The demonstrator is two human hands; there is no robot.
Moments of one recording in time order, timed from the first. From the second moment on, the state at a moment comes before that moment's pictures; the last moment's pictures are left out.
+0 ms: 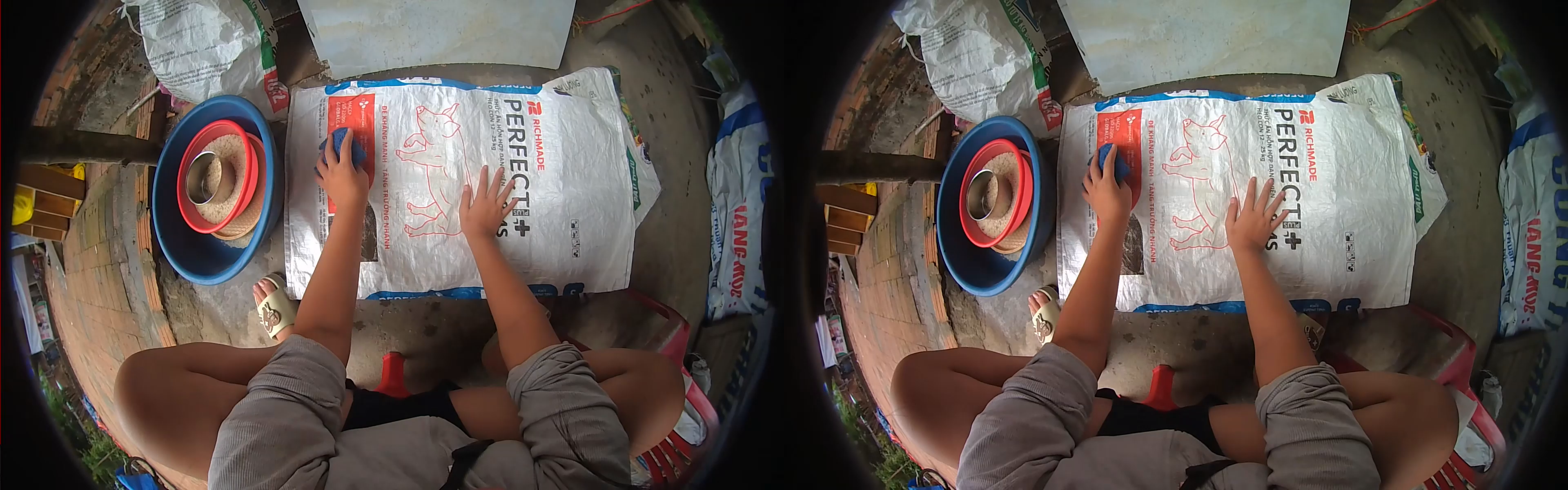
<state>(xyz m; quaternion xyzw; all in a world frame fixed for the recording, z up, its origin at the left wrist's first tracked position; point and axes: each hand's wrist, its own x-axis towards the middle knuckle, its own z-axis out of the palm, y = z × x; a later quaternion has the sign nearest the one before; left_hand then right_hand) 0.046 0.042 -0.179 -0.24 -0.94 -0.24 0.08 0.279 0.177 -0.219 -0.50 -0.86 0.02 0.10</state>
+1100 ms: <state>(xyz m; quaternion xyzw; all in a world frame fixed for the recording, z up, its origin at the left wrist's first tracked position) 0.082 0.176 -0.181 -0.49 -0.84 -0.21 0.07 0.277 0.177 -0.216 -0.50 -0.86 0.03 0.11</state>
